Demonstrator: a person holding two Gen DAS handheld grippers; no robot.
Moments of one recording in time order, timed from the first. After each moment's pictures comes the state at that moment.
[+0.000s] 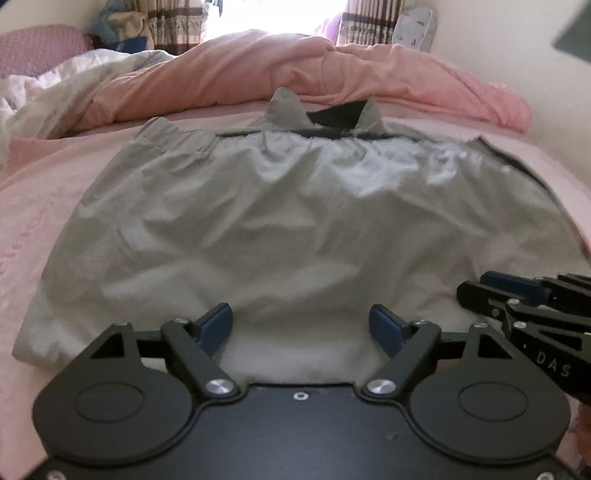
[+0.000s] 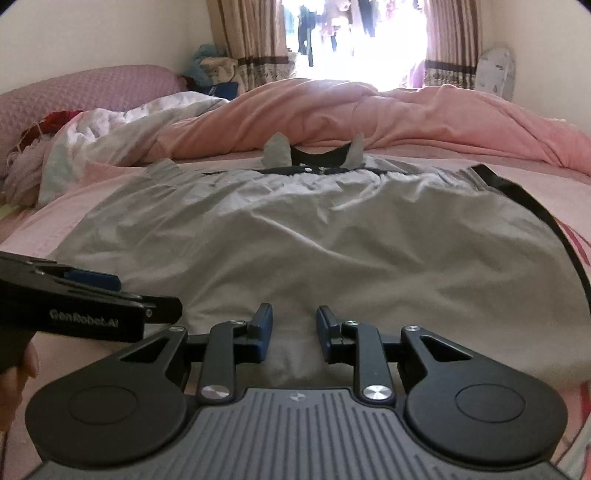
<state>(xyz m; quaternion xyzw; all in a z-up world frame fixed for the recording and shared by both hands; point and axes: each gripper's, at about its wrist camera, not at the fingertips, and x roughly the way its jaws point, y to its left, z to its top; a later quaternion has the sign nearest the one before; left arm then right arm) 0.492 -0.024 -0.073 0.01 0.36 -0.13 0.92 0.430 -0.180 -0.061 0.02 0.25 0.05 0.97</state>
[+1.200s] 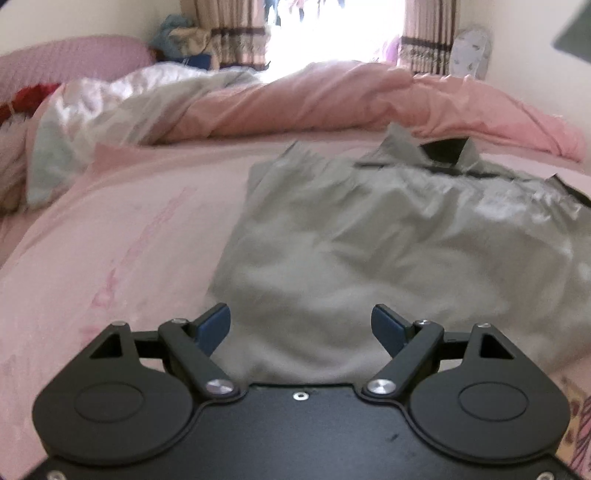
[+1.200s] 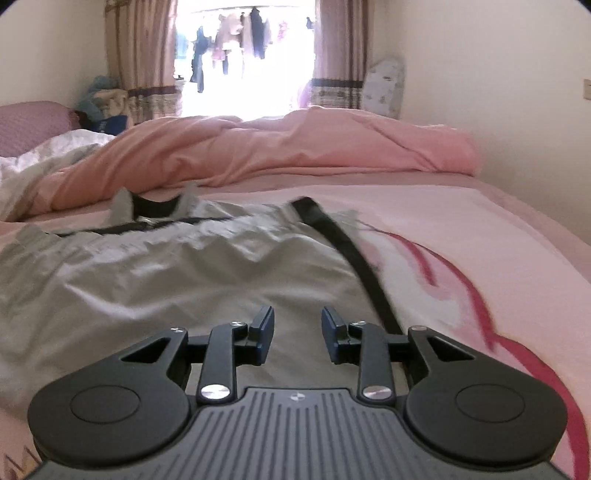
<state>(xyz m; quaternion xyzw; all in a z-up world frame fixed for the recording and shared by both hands) 0.481 0.079 -0.067 0.01 0.34 -0.03 0.94 0.413 -0.286 -0.046 0.04 0.23 -0.14 0.96</state>
